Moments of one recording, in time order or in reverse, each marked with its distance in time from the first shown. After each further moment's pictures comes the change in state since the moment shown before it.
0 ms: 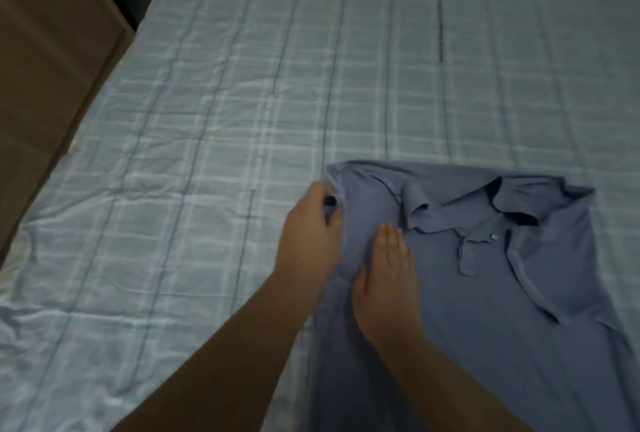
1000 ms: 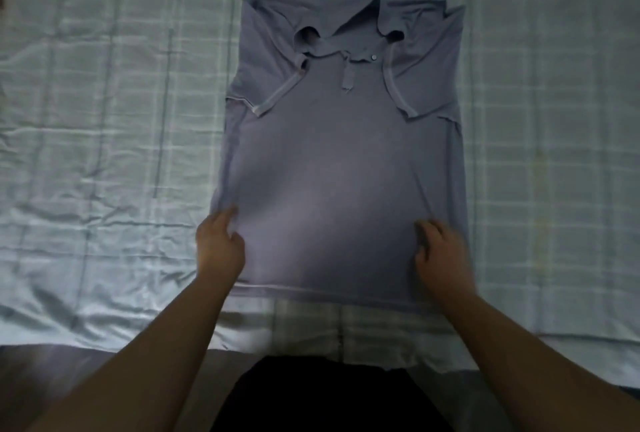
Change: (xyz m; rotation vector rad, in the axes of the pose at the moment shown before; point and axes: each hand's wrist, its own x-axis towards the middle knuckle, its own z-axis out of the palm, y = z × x) left_hand -0.345 -0.066 0.033 0.413 -0.094 -0.304; right_hand -0.288 0.309 -0.114 0.051 -0.283 0.161
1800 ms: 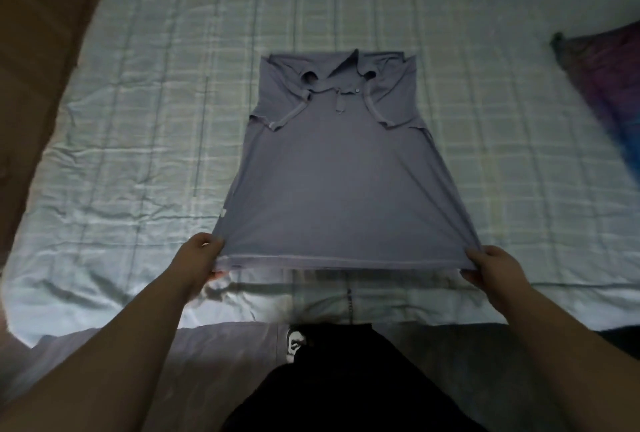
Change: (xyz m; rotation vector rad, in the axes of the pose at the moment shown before) left_hand -0.082 -0.036 -0.124 -0.612 -0.290 -0.399; right_hand -0.127 0.033 -0.093 1.035 0.038 0.727
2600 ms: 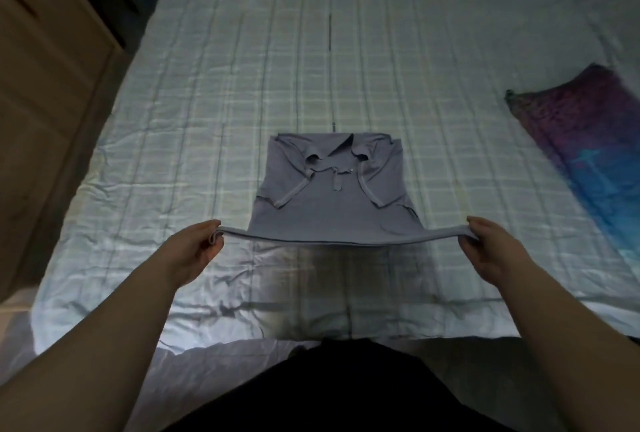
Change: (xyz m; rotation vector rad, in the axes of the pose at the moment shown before) left_hand -0.049 0.084 -0.054 -0.592 -0.131 0.005; right_hand -0.082 -0.105 -0.014 0.518 -0.075 -0.082
